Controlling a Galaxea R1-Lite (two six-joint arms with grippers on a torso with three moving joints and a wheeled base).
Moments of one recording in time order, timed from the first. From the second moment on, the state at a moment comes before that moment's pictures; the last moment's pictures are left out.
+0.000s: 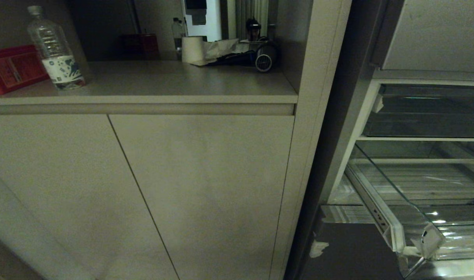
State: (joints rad) left arm -0.01 0.00 -0.03 0.08 0.00 0.00; right arm -0.11 0.30 -0.55 0.28 0.09 0.02
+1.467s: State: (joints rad) left arm -0.01 0.00 -0.03 0.08 0.00 0.00; right arm 0.00 0.00 0.00 -0.07 0.00 -0.09
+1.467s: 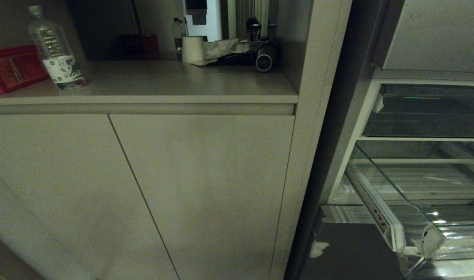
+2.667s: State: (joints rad) left arm -0.01 0.00 -0.03 0.08 0.00 0.00; right arm 0.00 0.00 0.00 -0.08 0.00 -0.02
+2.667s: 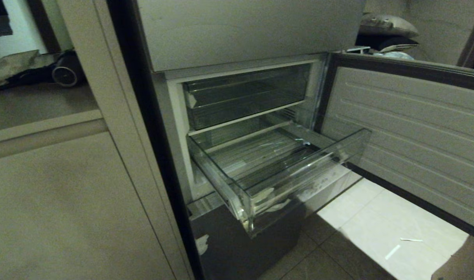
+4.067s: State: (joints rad) left arm -0.01 0.00 -0.03 0.08 0.00 0.00; right arm -0.91 0.84 -0.52 -0.15 0.12 0.25
